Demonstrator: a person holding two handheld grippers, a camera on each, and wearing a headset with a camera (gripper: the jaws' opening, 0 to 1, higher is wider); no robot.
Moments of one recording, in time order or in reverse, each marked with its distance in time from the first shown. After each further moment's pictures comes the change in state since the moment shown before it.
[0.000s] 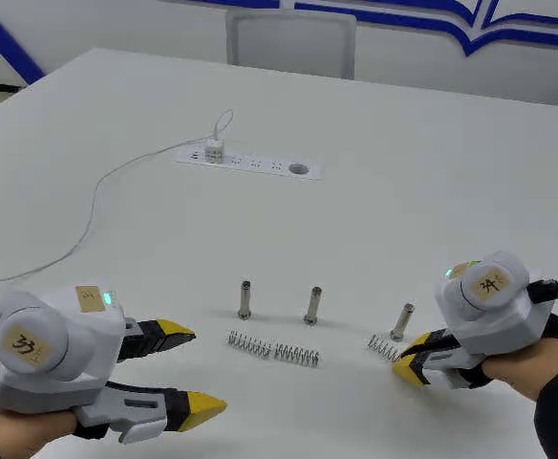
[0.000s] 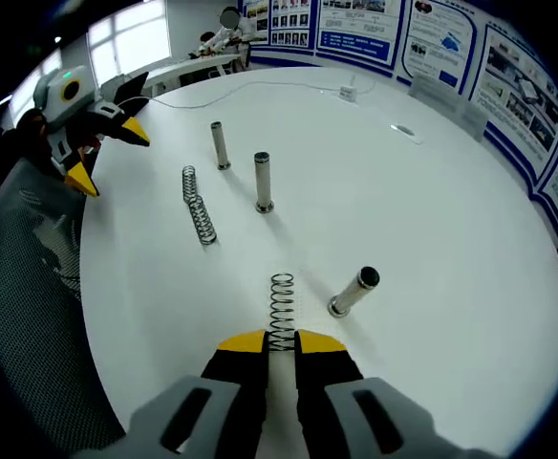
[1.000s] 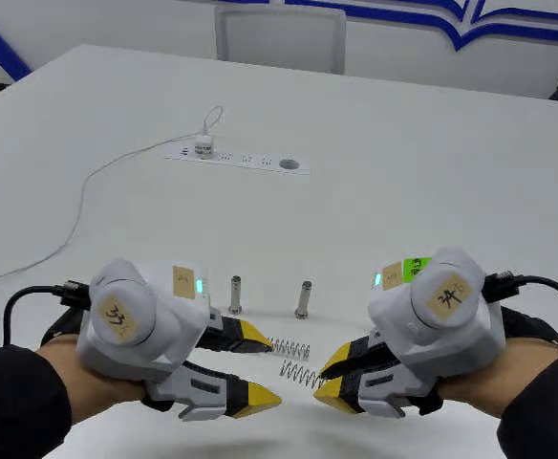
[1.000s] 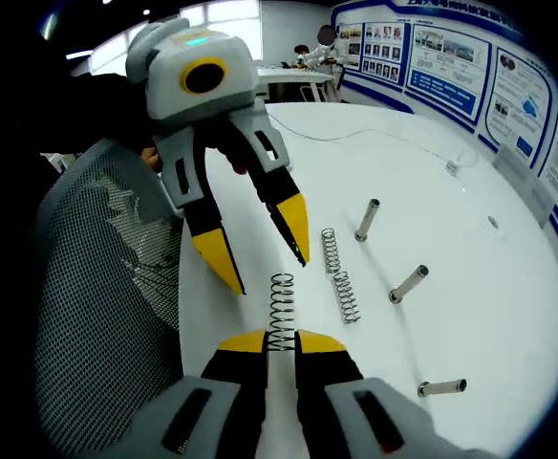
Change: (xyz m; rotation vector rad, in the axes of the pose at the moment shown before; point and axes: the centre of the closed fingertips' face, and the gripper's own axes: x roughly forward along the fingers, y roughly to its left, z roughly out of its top) left arm 0.047 -0.057 0.037 0.241 0.030 -0.273; right arm -0.017 0.117 0.058 -0.302 -0.080 0.257
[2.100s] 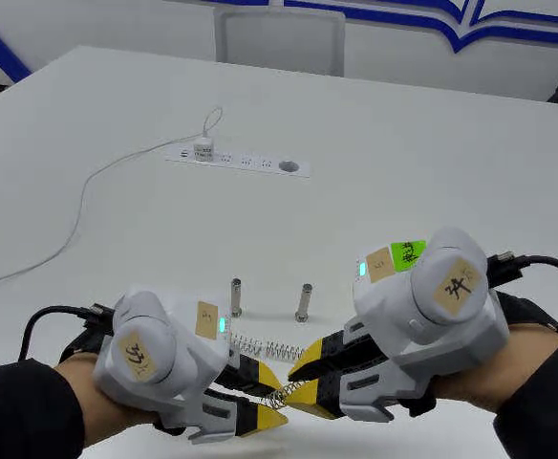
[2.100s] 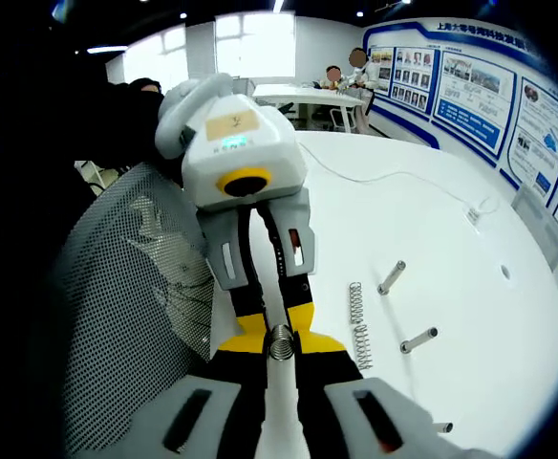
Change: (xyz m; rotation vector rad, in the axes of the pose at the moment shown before) left arm 0.010 -0.022 -0.006 0.096 0.031 -0.079; right arm -0.016 0.025 0.049 -0.096 -0.104 0.062
